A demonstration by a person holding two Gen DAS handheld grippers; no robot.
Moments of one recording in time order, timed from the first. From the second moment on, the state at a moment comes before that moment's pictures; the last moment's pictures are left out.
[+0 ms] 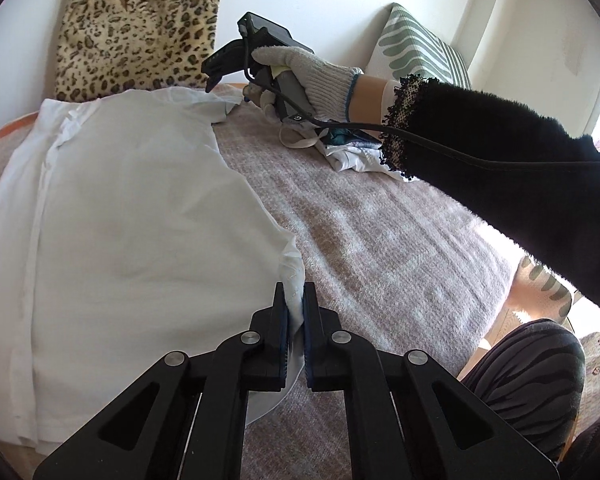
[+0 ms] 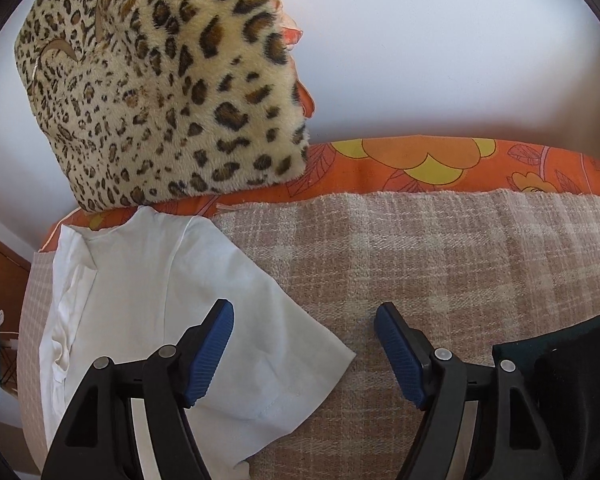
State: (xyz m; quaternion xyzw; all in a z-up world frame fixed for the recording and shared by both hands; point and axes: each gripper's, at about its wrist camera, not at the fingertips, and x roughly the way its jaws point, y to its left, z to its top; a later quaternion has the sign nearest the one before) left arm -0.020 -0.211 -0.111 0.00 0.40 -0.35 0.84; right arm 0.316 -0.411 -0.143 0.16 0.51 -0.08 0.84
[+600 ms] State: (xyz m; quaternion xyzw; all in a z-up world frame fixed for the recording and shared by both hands) left arm -0.016 -0.182 -0.114 -0.07 0.40 -0.36 0.84; right arm 0.330 -0.377 -0.118 0.09 0.50 -0.07 0.86
